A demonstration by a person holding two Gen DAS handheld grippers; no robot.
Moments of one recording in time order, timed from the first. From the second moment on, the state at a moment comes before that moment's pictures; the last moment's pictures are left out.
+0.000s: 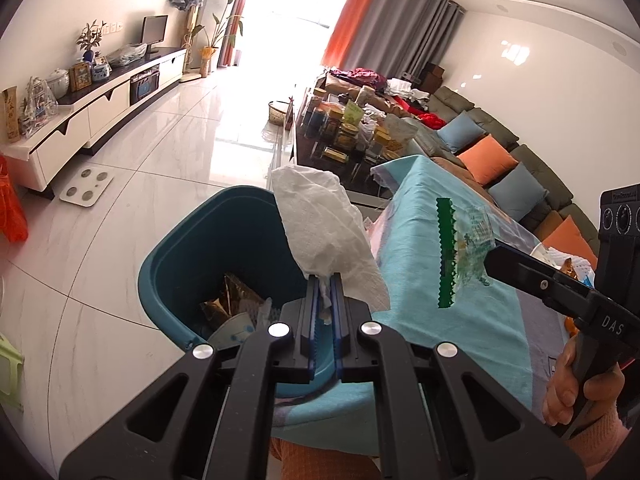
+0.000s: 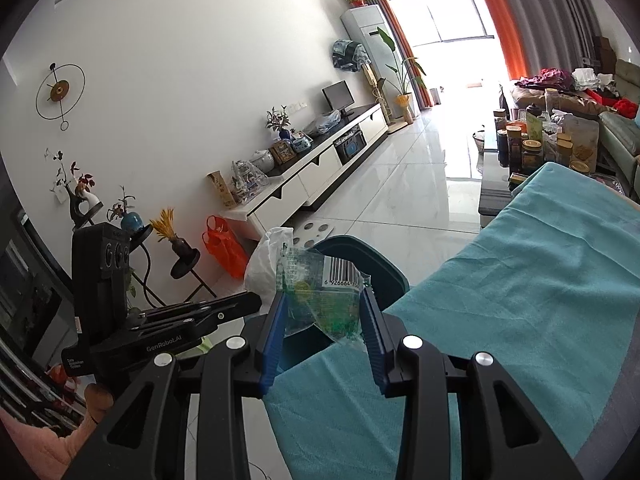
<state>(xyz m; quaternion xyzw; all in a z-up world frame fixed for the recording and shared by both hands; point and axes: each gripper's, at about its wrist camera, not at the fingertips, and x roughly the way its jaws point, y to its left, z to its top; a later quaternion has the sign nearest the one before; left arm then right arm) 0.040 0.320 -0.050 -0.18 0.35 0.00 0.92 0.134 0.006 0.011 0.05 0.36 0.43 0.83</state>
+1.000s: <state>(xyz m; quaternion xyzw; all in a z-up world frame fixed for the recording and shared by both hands) 0.087 0.347 -0.111 -0.20 0.41 0.04 0.89 0.168 0.076 -0.028 0.01 0.43 0.41 0.80</state>
